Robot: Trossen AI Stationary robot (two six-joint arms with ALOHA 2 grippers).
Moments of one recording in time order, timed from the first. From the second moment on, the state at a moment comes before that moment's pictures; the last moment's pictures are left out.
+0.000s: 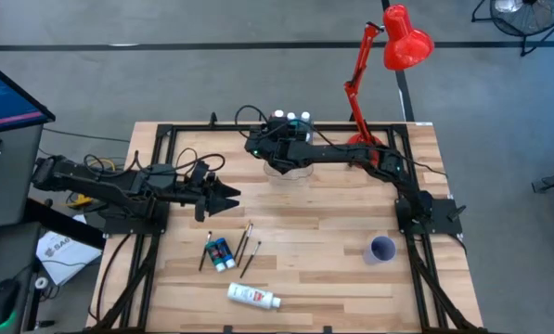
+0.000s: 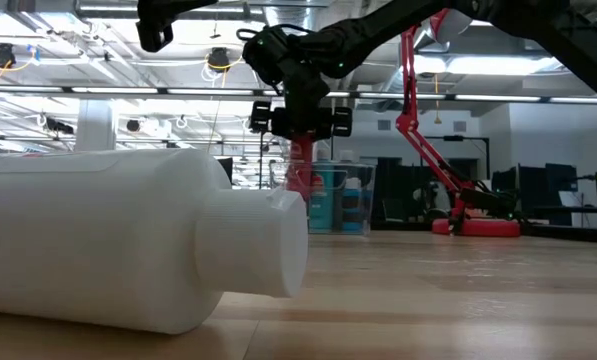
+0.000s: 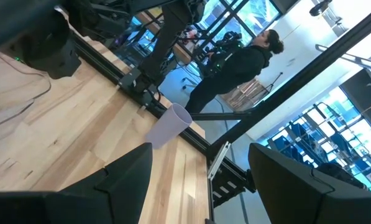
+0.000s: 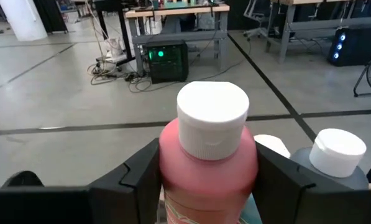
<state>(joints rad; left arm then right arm) -0.14 0.84 0.63 0.13 -0.11 -0.74 -0.23 2.25 1.81 -0.27 1.25 0.78</state>
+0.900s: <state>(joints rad) -0.14 0.84 0.63 0.10 -0.11 -0.74 -0.25 2.31 1.81 -0.28 1.23 0.84</state>
